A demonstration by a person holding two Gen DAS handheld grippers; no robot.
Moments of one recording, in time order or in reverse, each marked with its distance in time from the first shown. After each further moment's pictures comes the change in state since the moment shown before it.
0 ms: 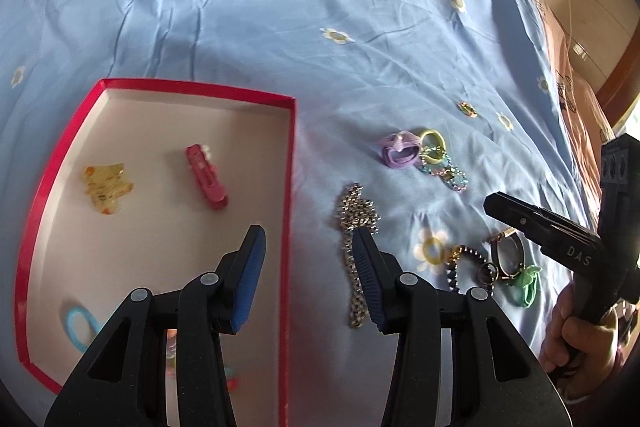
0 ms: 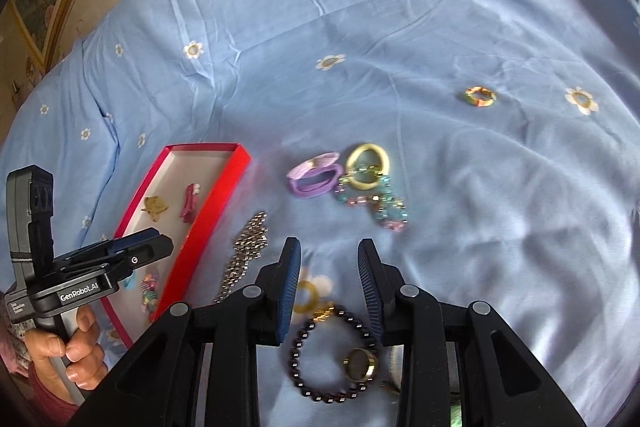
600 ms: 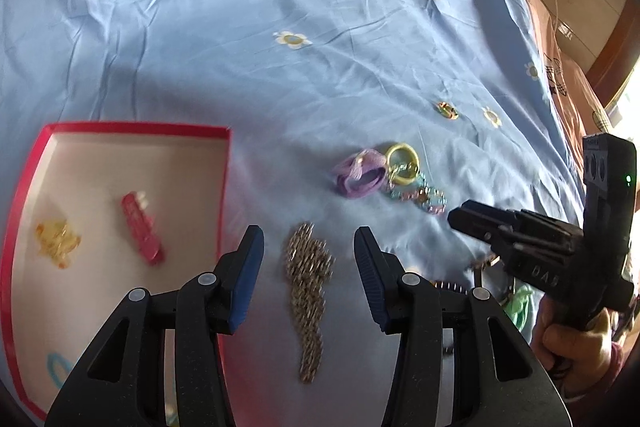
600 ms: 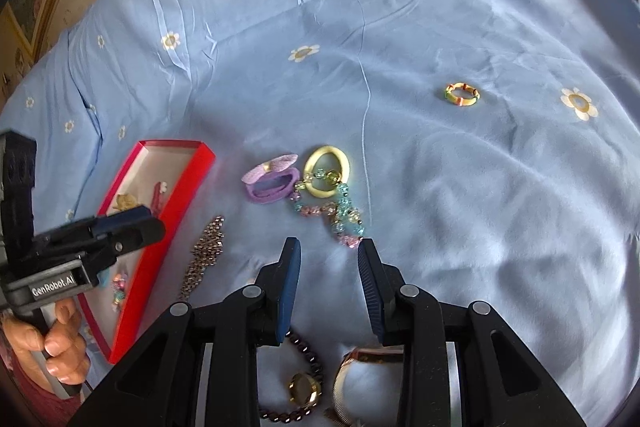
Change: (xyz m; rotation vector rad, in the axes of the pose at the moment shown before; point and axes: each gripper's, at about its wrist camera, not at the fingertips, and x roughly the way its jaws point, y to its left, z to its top) left arm 0.033 -0.040 0.034 0.074 0.018 -0.035; right arm 0.020 -0.024 0.012 -0.028 0.049 -0.044
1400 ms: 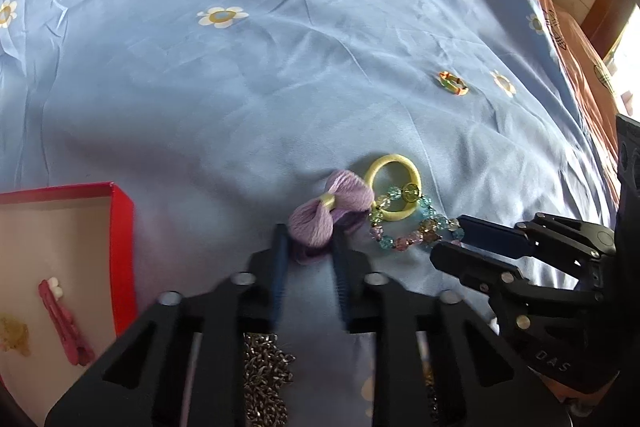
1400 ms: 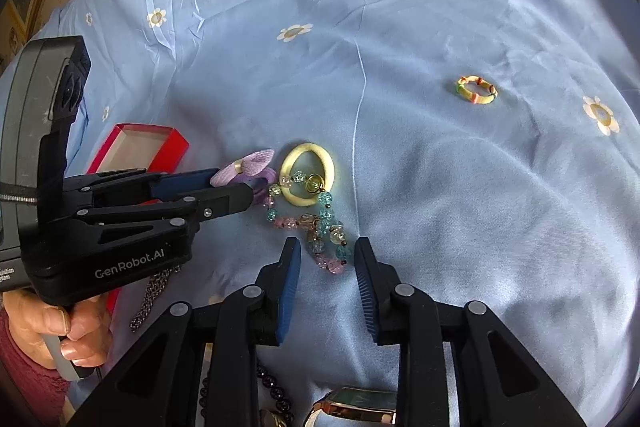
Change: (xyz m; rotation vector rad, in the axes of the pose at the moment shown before) left arm 0.079 -0.035 0.031 0.135 0.102 -0.013; right arm 0.031 -0.006 0.009 -0.043 0.055 -0.035
